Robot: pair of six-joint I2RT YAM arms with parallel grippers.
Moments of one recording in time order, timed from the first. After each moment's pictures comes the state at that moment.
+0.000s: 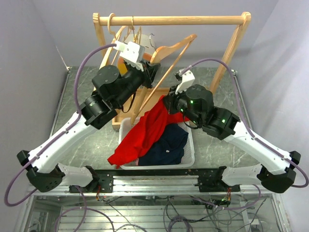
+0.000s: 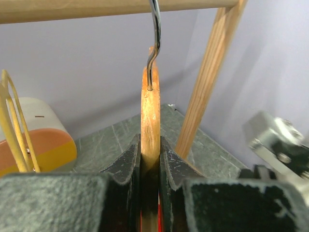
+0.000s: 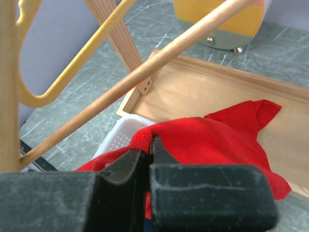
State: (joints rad) left arm -0.88 1.25 1.56 -0.09 -0.20 -0.08; right arm 0.97 1.22 1.41 -0.46 0.33 0.32
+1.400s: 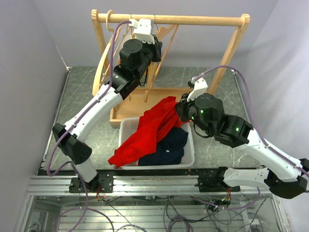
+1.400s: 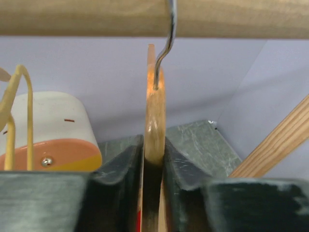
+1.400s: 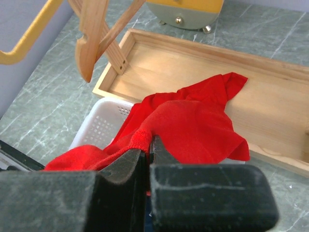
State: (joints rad) left arm -0.71 1.71 1.93 -0.09 -0.28 -0.15; right arm 1.02 1.07 1.33 -0.61 0.47 0.37
